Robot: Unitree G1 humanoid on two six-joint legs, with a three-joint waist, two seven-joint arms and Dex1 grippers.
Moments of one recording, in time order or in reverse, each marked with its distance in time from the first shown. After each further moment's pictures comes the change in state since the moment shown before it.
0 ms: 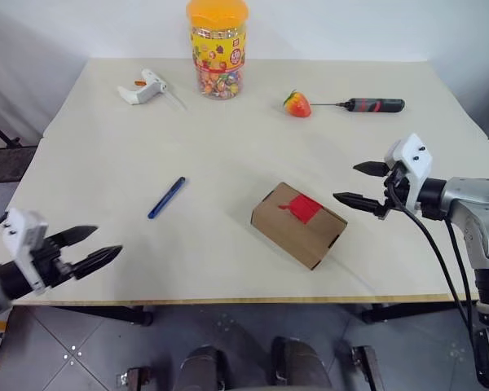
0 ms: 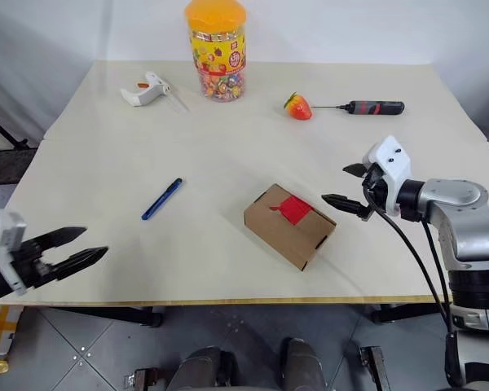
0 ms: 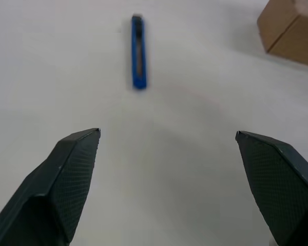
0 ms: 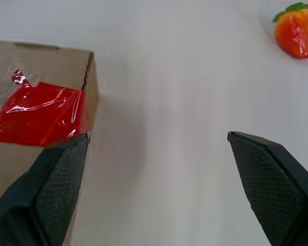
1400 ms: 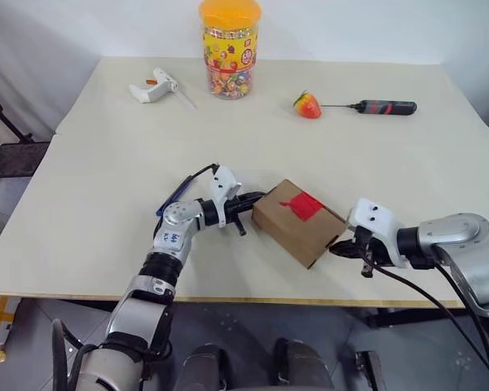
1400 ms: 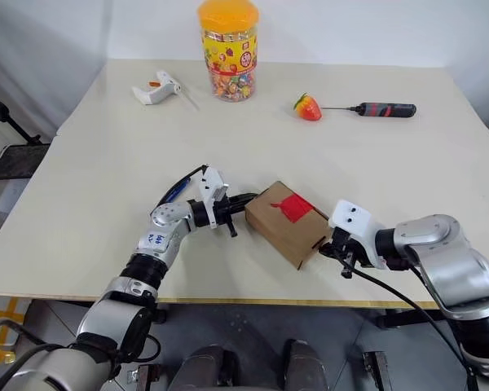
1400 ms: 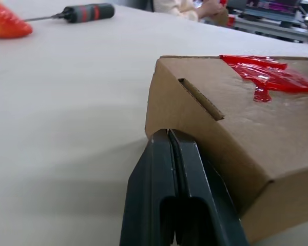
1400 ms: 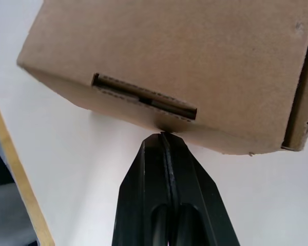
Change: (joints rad) left arm -0.968 -0.683 -0.782 0.913 0.441 -0.731 0.077; right arm 0.233 -0.123 0.134 -0.473 -0.141 0.411 0.112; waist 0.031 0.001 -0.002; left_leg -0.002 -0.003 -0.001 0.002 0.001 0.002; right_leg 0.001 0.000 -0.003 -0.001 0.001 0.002
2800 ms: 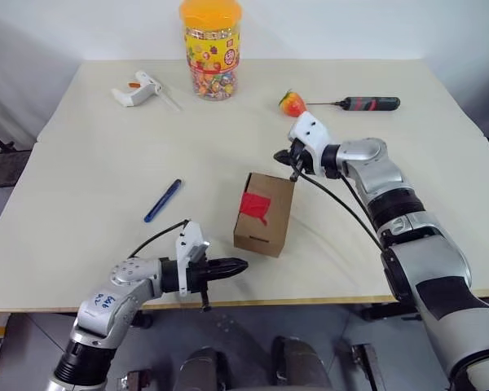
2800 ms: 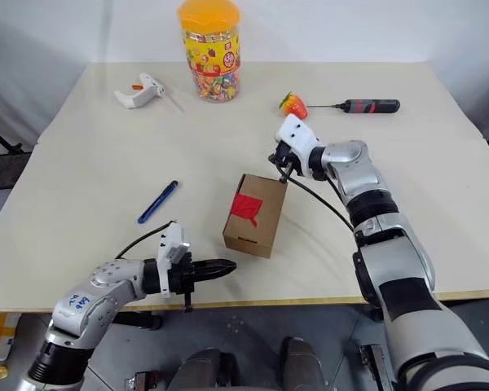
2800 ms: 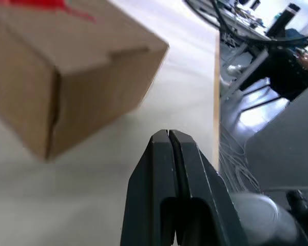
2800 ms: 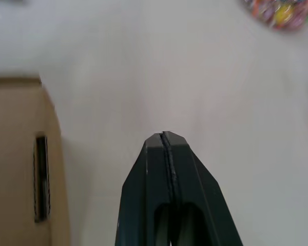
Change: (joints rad) left arm 0.595 0.258 -0.016 -1.009 -0.269 0.619 0.092; right arm -0.863 0.538 0.203 1.510 -0.243 -0.965 -0.155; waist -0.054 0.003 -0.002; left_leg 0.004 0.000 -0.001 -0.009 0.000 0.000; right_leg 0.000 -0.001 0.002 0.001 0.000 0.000
